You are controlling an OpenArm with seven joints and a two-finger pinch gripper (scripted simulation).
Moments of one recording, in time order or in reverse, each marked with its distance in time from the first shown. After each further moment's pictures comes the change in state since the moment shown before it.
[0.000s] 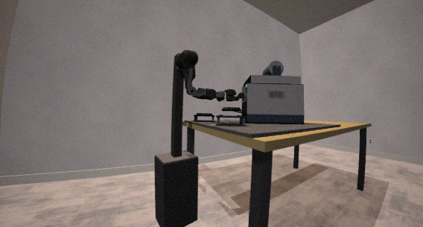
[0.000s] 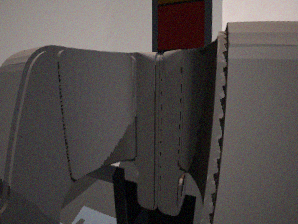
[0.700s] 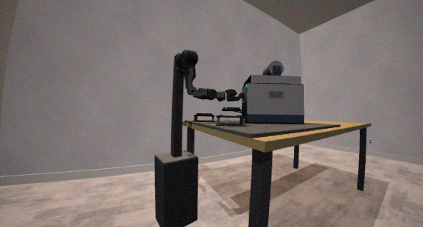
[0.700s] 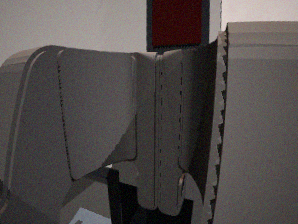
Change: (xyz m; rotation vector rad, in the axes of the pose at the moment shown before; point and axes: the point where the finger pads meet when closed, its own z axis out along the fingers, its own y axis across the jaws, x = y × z) arm -0.001 0.001 0.005 -0.001 0.000 0.000
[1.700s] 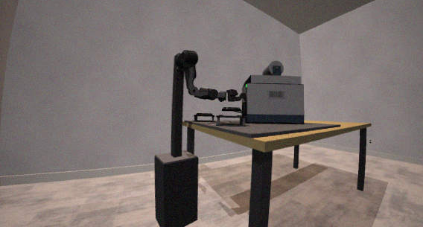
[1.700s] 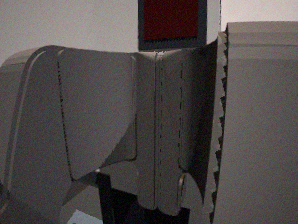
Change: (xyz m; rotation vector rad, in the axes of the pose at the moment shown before) arm -0.001 0.000 0.008 -0.001 -0.001 -0.001
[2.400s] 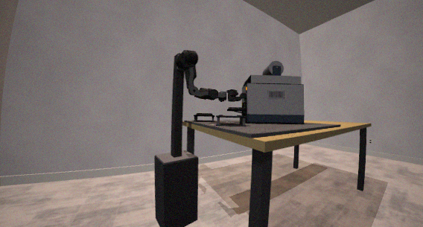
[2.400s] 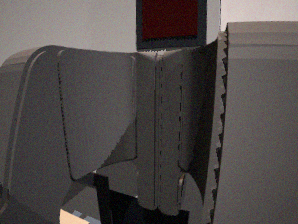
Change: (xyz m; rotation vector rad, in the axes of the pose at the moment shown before) arm 0.000 0.000 0.002 -0.002 -0.001 -0.001
